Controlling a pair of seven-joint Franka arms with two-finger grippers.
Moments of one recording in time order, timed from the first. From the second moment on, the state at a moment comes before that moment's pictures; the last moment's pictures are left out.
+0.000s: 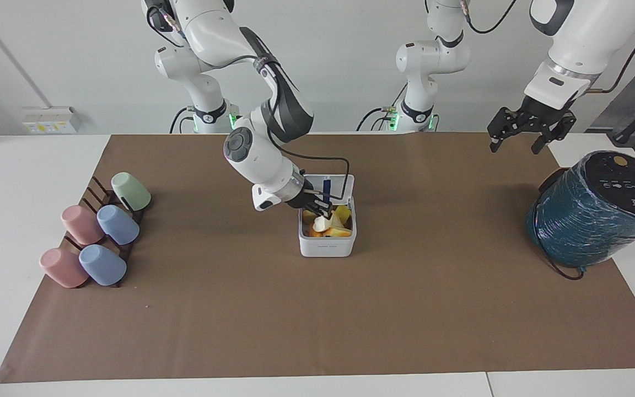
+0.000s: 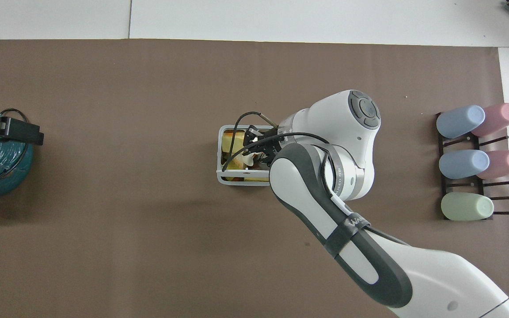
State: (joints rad) left arm -0.02 -0.02 -0.04 -1.58 -0.02 1.59 0.07; right arm 0.43 0.38 0.05 -1.73 0.62 2.22 0.70
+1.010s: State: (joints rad) left arm -0.01 -0.02 -0.04 -1.58 -0.02 1.59 0.07; right arm 0.42 0.30 0.04 -1.67 0.38 2.22 0.70
